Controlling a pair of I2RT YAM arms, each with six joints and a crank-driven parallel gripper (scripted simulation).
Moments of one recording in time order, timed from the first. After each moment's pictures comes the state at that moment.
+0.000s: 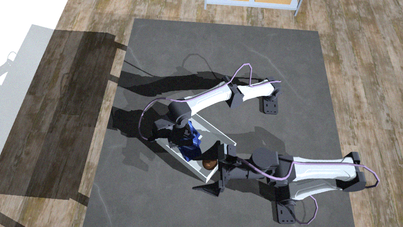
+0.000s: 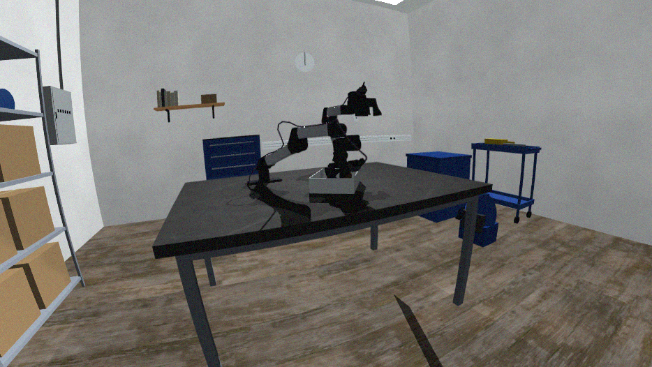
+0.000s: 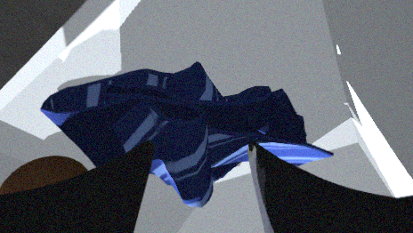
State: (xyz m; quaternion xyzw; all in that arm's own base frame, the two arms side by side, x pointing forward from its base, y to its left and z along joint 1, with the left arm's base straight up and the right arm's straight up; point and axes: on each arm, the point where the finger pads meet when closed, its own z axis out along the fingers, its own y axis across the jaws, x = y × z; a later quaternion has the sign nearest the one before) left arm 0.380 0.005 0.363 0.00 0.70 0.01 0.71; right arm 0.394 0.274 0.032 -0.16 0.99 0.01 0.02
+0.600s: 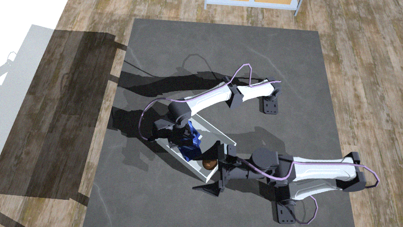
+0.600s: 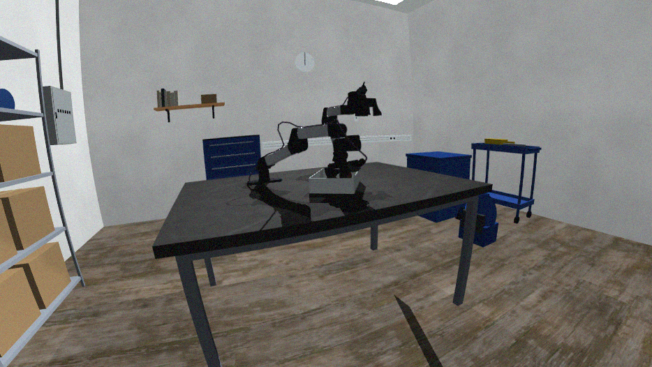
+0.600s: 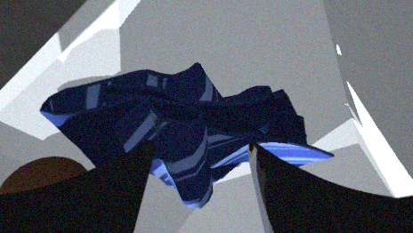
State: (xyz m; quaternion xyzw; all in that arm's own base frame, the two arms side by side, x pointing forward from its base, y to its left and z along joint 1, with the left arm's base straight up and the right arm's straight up) left arm 0.380 0.005 0.363 0.00 0.70 0.01 0.71; right arm 0.394 0.274 0.032 -0.16 0.99 0.01 0.02
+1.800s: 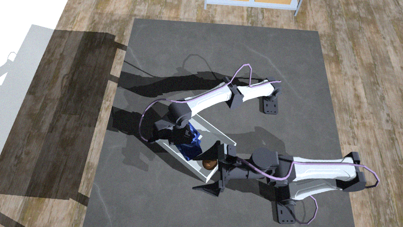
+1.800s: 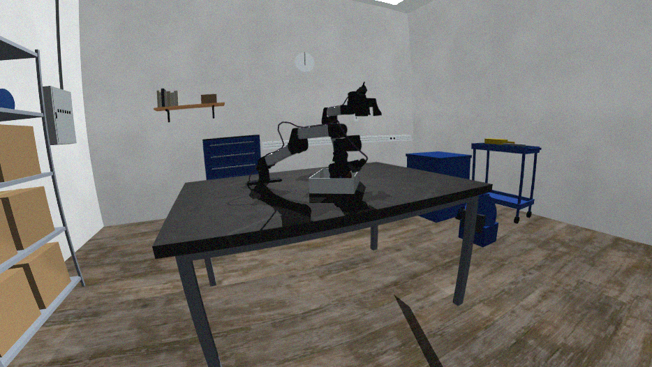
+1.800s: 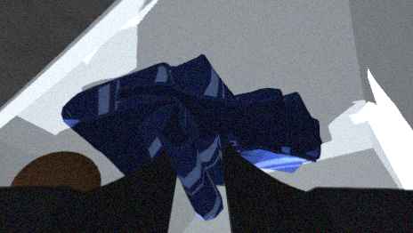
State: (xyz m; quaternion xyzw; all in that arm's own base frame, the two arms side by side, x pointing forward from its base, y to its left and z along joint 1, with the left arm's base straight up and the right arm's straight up) left arm 0.380 0.005 0.363 0.00 0.70 0.01 0.71; right arm 0.390 0.281 0.031 -0.16 0.99 0.03 0.02
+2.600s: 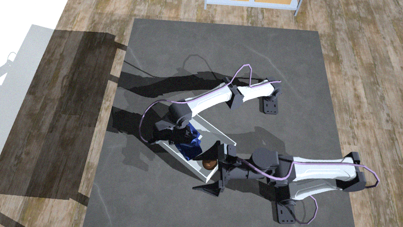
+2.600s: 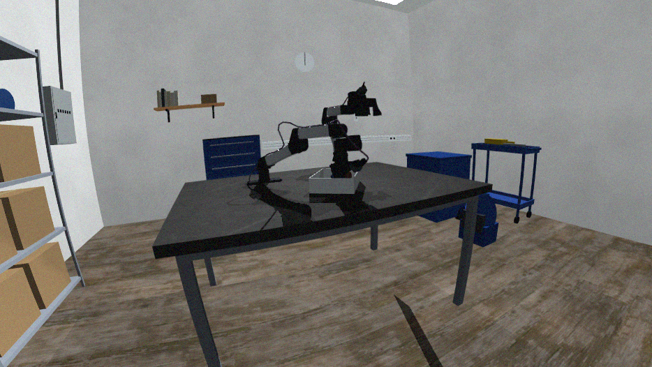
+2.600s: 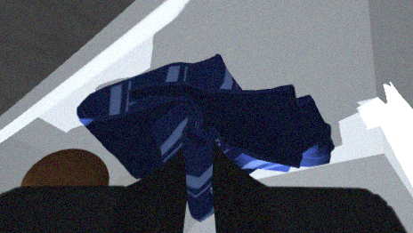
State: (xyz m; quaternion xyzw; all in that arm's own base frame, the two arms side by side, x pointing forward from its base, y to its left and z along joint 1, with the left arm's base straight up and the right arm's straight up) left arm 0.380 0.005 0.363 0.00 0.70 0.01 0.71; right arm 0.388 0.288 0.031 -0.17 0.98 0.04 0.02
